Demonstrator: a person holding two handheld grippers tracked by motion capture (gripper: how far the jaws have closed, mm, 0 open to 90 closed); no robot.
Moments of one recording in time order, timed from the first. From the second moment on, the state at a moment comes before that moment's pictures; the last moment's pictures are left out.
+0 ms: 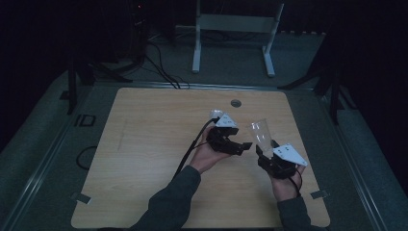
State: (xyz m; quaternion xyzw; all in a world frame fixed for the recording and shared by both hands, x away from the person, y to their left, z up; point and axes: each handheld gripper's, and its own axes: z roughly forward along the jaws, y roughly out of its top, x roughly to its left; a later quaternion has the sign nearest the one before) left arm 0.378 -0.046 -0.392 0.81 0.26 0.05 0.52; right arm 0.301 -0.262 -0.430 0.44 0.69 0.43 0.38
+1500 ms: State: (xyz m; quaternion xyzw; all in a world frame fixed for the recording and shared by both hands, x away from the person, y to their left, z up) left arm 0.392 -0.060 -0.395 0.75 0.30 -0.03 0.60; right arm 0.294 -0.246 -0.427 0.41 0.68 0.47 0.40
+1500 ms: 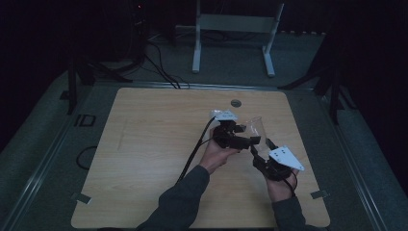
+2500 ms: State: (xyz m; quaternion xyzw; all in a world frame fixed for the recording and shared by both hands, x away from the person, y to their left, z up) left arm 0.388 -0.062 -0.390 0.73 0.30 -0.02 0.62; right arm 0.298 -0.246 -0.428 0.39 0.70 0.46 0.37
